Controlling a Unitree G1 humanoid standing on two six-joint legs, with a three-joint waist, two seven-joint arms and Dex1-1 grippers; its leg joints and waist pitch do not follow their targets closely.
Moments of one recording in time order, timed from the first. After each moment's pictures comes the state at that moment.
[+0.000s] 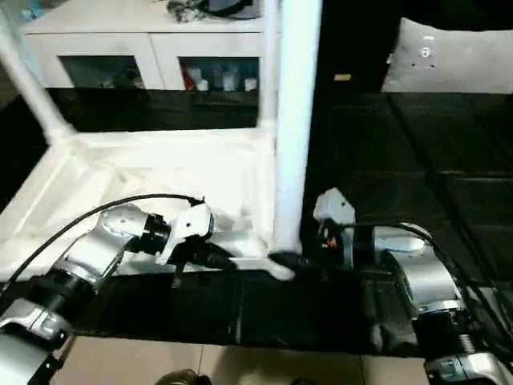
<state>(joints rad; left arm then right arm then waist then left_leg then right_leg) -0.60 0.36 -0.37 0.51 -0.01 0.06 -1.35 -0.34 -0.53 0.13 0.27 0.24 0.17 1.25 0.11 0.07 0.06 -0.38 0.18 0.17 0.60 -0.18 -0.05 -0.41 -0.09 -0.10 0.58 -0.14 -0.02</state>
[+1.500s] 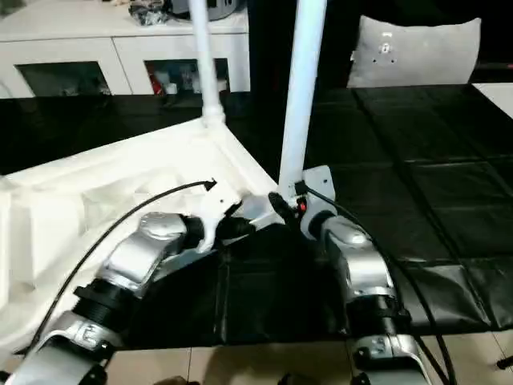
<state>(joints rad) -0.55 0.08 -0.25 0.38 0.08 0.47 -0.73 -0.45 -0.14 -0.02 0.41 0.09 0.31 0.42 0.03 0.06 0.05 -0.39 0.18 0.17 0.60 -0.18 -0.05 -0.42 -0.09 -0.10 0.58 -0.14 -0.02</state>
